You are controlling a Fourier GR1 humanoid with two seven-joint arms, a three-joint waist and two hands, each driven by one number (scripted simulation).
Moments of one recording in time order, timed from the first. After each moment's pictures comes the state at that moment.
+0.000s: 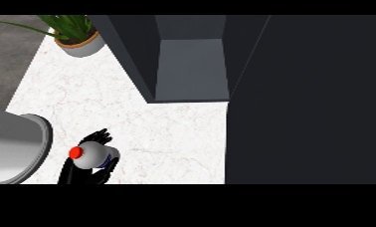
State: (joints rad) left arm 0.07 0.13 0.06 -0.93 0.31 -0.21 -0.65; right arm 0.82 -0.22 -0.23 -2.38 -0.51 0.49 -0.13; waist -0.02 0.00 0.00
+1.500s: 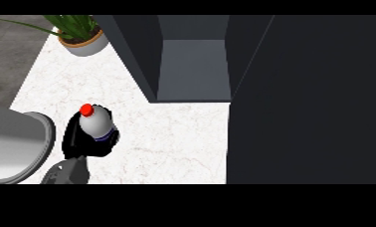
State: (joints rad) left arm -0.19 0.16 0.10 -0.86 0.34 -0.28 -0.65; right arm 0.88 -0.28 -0.29 -2.37 -0.58 0.51 -0.19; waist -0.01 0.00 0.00
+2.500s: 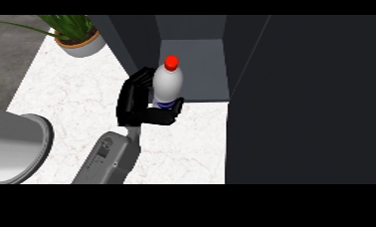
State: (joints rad) left arm -0.35 0.00 -0.22 -1.22 0.30 0.26 -0.33; right arm 0.88 -0.31 -0.34 -2.35 -0.63 0.53 -0.21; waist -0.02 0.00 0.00
